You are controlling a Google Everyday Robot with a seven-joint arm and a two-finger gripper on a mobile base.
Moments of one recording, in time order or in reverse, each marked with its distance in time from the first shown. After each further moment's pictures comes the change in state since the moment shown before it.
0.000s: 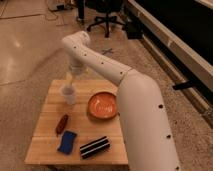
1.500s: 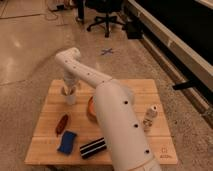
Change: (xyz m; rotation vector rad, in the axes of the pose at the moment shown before) arm 0.012 -0.028 0.104 0.067 -0.108 0.014
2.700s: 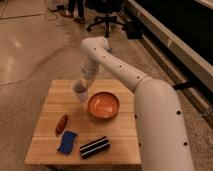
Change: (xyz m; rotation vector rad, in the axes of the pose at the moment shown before) arm -0.099 0.060 -0.100 0.130 0.092 0.042
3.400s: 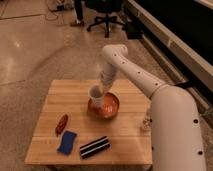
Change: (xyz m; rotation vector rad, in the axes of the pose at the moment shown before) arm -0.064 0.073 0.027 0.019 -0.071 0.171
